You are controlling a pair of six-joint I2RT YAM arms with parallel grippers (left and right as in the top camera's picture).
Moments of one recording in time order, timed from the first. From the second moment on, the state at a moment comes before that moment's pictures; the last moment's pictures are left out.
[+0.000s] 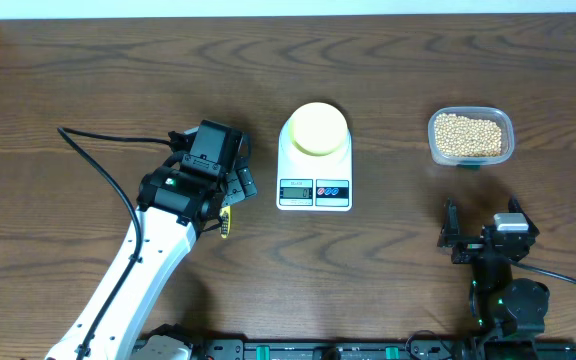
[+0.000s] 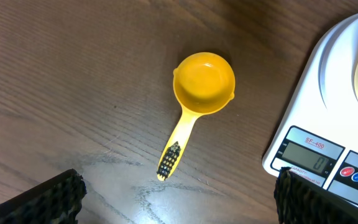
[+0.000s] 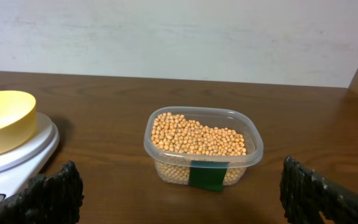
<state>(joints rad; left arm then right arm) -0.35 1.29 1.07 -0.97 -0.25 -0.68 0.03 0.01 0.01 -0.07 0.03 -0.03</state>
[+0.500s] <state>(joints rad) -0.35 1.29 1.07 -0.97 -0.25 -0.68 0.03 0.01 0.01 -0.07 0.03 -0.03</state>
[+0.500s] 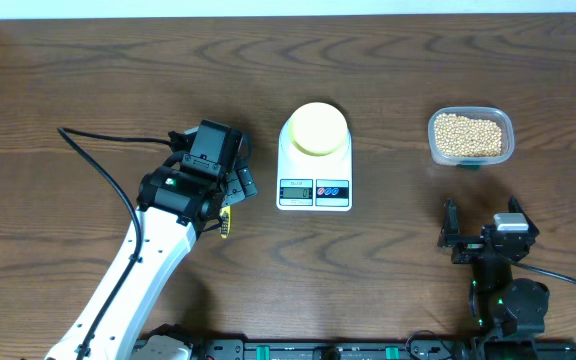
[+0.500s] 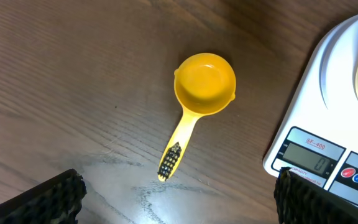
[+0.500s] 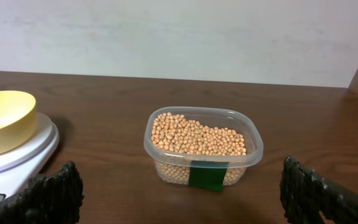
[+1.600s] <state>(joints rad) -0.35 1.29 1.07 -0.95 0.22 -0.47 0.03 0.01 0.01 -0.07 0.03 -0.03</state>
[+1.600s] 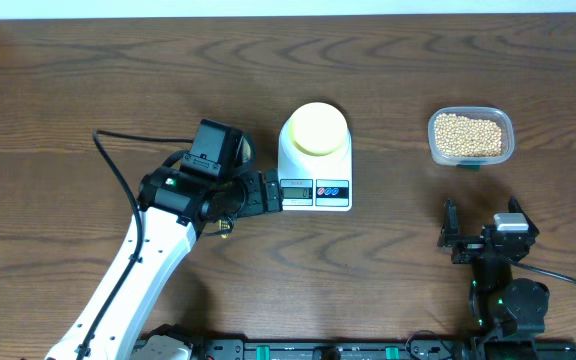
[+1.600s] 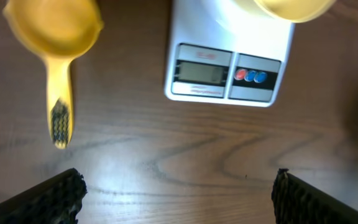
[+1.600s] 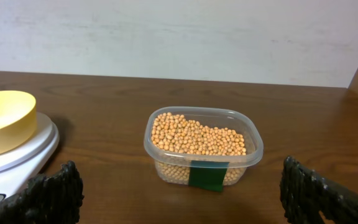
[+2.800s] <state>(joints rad) -0.40 1.29 1.07 -0.81 0.19 -0.09 0.03 0.01 0.01 -0.07 0.03 -0.03</state>
